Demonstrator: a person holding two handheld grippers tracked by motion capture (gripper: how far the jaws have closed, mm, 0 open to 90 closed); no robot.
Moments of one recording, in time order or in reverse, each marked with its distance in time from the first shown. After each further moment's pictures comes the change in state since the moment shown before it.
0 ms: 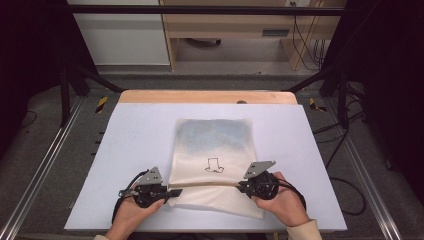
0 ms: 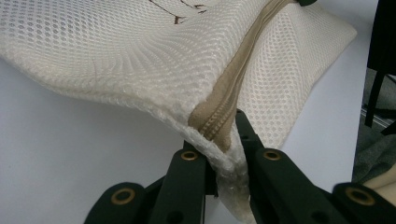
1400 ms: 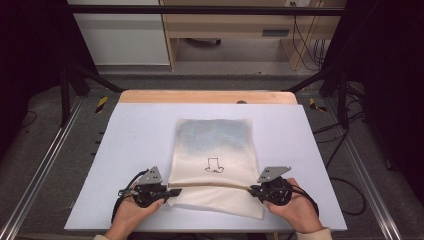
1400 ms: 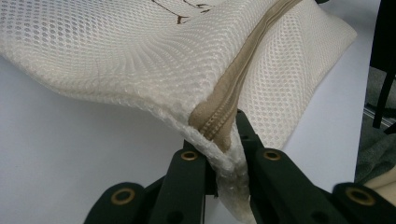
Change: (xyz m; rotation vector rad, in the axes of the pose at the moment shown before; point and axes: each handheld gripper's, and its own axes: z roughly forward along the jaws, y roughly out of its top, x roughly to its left) left arm 0.001 0.000 -0.001 0.001 0.008 0.004; right arm -0.006 -0.029 -0.018 -0.001 -0.029 0.051
